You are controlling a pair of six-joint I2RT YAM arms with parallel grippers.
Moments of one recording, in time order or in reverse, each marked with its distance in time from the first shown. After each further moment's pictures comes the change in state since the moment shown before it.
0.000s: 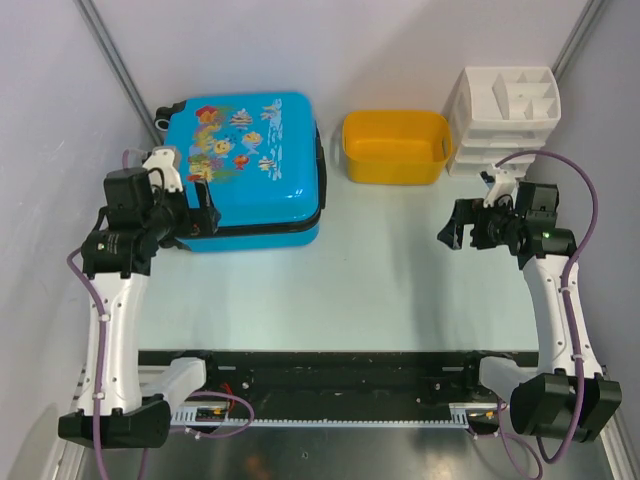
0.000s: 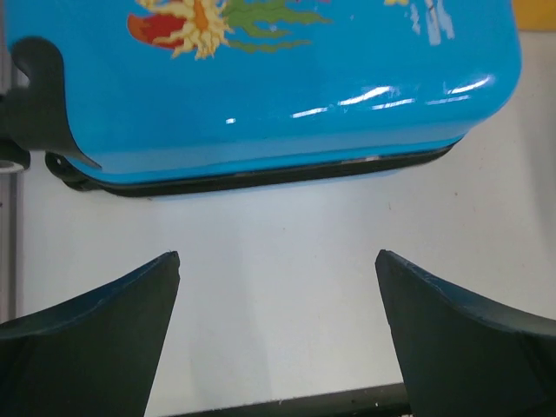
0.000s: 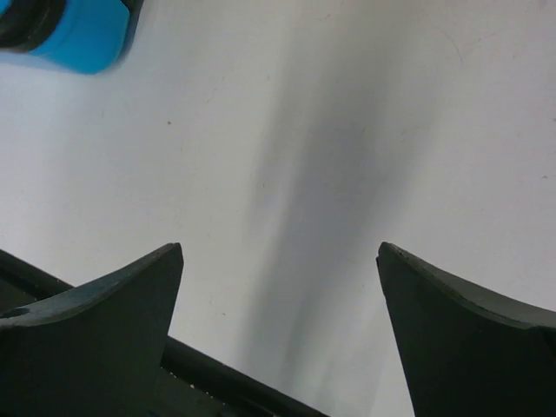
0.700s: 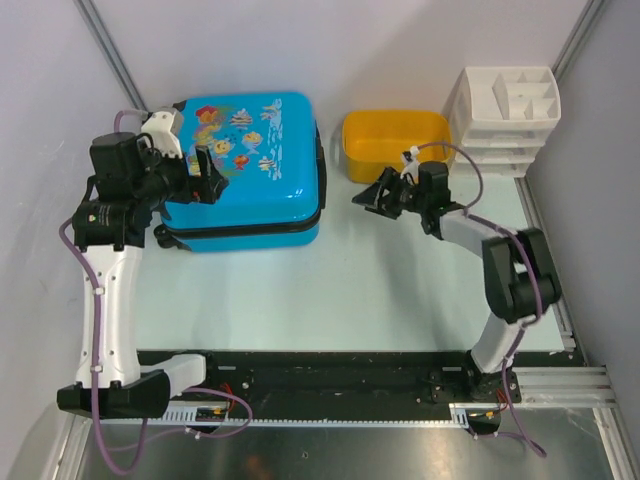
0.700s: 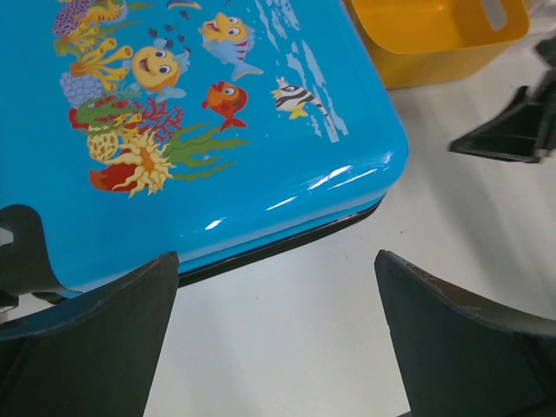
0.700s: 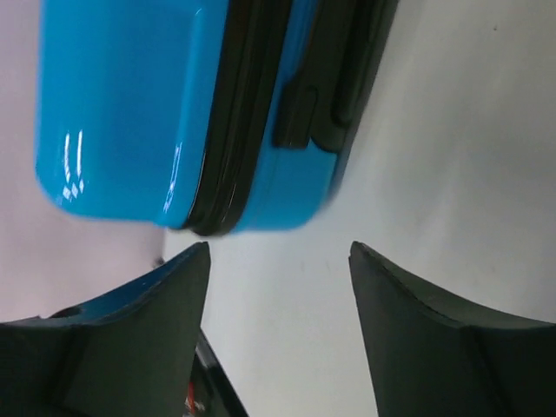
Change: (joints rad) left arm 0.000 0.155 0.243 0.053 0.186 0.069; right arm 0.385 0.638 0.000 0.980 -0.128 0.800
